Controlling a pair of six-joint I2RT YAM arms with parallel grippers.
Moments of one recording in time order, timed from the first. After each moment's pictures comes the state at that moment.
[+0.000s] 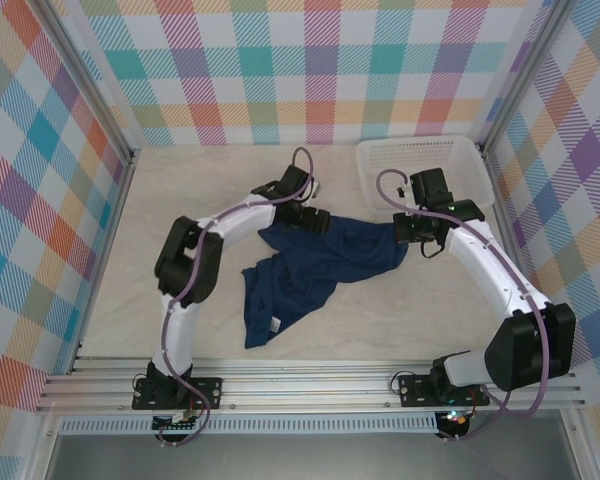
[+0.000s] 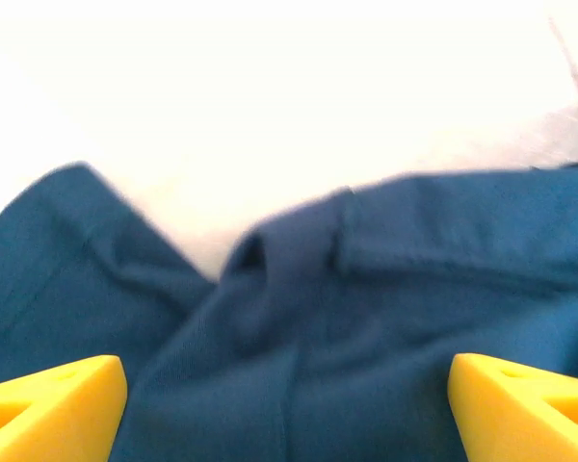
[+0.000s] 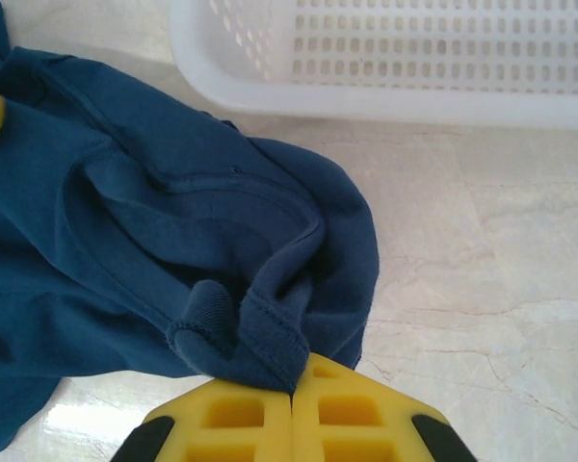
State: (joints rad) left arm -0.56 2.19 1.73 -0.53 0.11 -0.22; right arm 0.26 1.37 1.18 -0.85 0.02 0.10
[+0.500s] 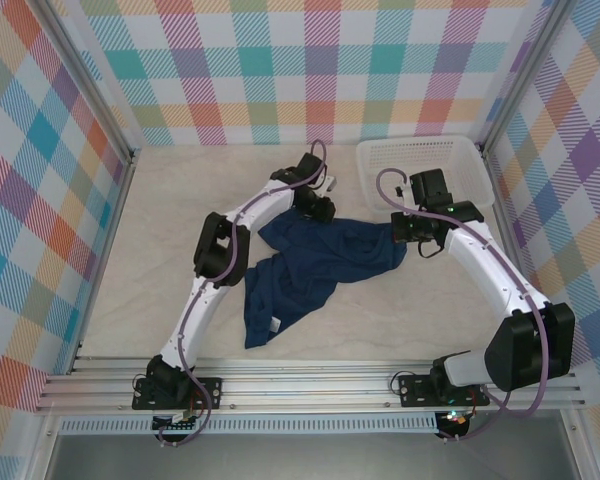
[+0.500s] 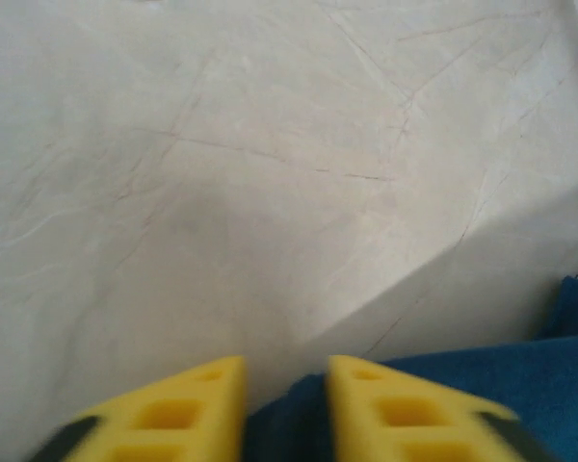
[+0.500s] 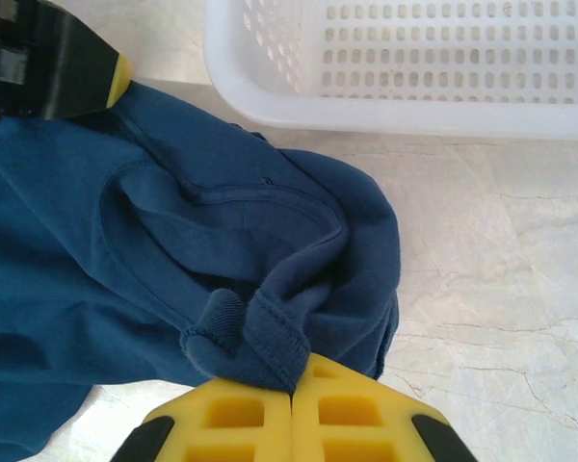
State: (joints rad) left arm -0.55 2.58 2.30 -0.80 0.26 -0.15; right arm 0.26 1.37 1.17 -0.80 -0.04 0.12
